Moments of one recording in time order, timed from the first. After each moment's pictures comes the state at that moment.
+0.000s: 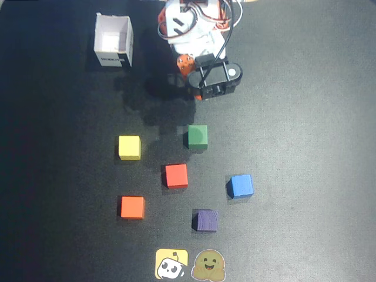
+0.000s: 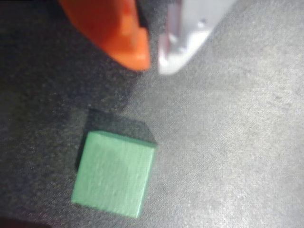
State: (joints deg) arm -7.5 176.7 164.8 72.1 78.5
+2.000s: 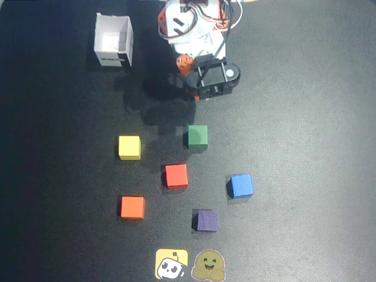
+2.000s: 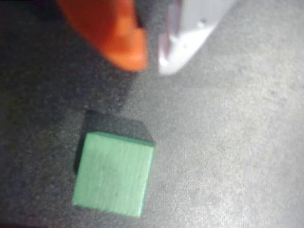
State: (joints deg) arm -7.5 176.7 164.8 72.1 82.3
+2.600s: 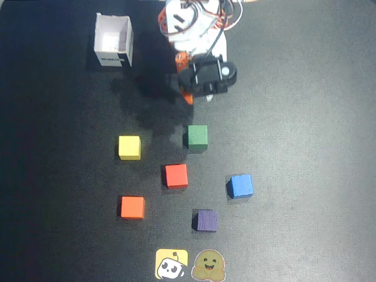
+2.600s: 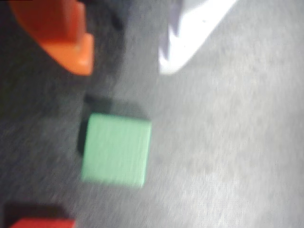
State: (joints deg) arm -8.0 163.5 154.0 69.1 86.9
